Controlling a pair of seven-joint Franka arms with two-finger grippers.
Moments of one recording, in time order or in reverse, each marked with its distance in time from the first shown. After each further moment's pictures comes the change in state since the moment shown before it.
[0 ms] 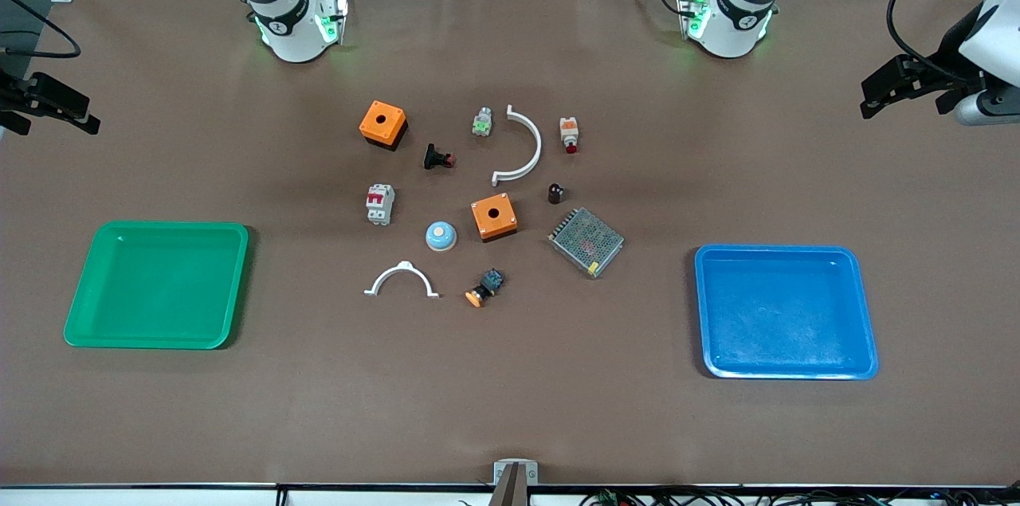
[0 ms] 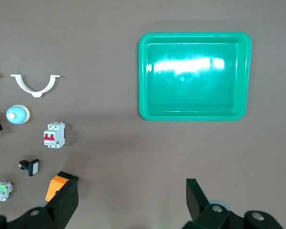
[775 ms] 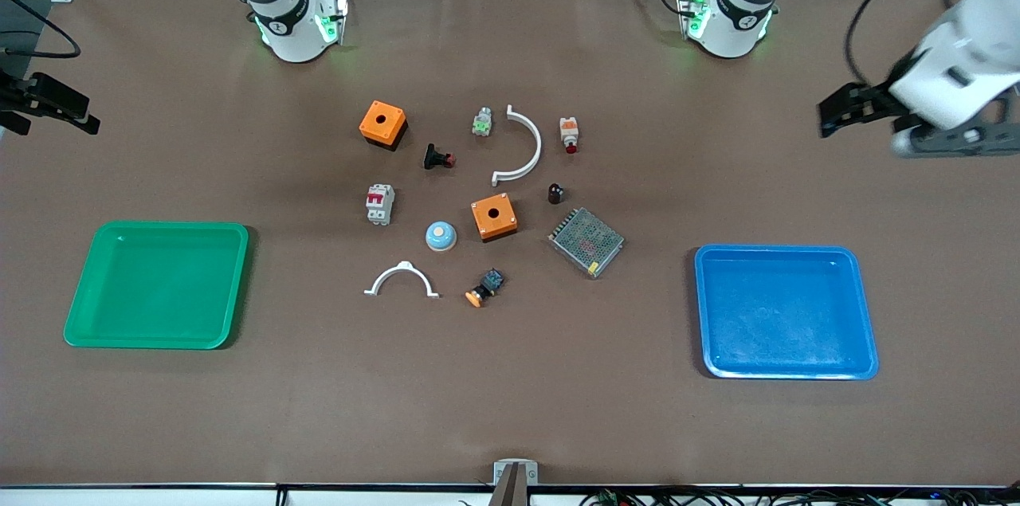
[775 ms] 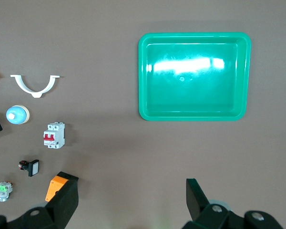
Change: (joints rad) left arm -0.034 0.114 -0.103 0.020 -0.001 0.028 -0.115; right arm 0.000 0.000 -0.001 0.000 0.000 0.003 0.000
